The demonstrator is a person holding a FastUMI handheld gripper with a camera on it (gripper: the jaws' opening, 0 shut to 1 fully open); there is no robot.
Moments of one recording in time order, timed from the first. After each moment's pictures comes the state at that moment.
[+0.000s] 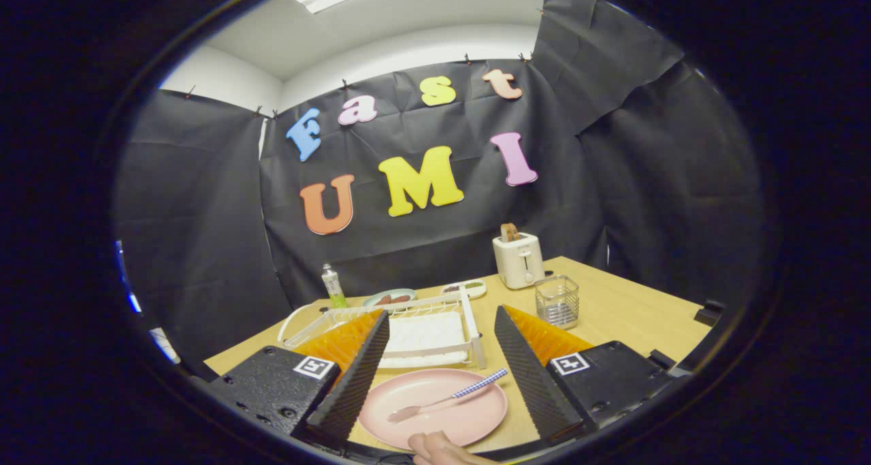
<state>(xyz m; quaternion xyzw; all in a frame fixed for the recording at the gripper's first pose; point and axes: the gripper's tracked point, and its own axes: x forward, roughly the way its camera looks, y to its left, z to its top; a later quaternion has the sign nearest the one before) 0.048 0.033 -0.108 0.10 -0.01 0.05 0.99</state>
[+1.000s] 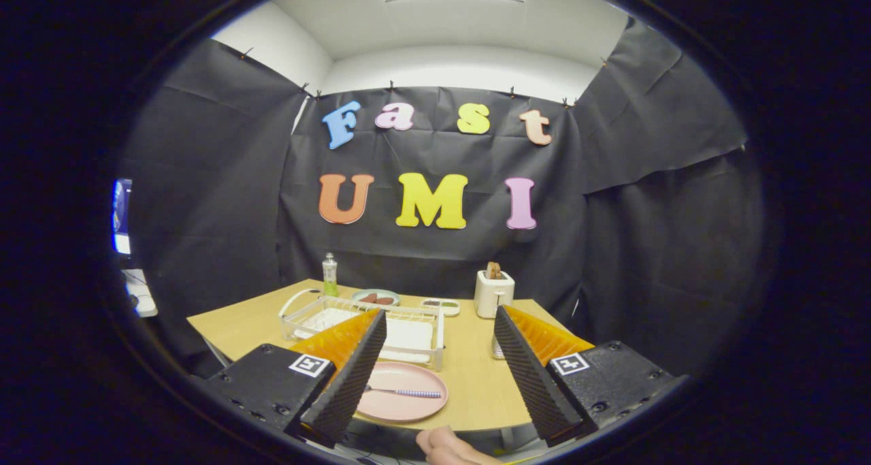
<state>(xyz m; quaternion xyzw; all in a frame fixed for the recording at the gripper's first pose) -0.059 0.019 -0.051 -0.03 -0.03 0.03 1.00</state>
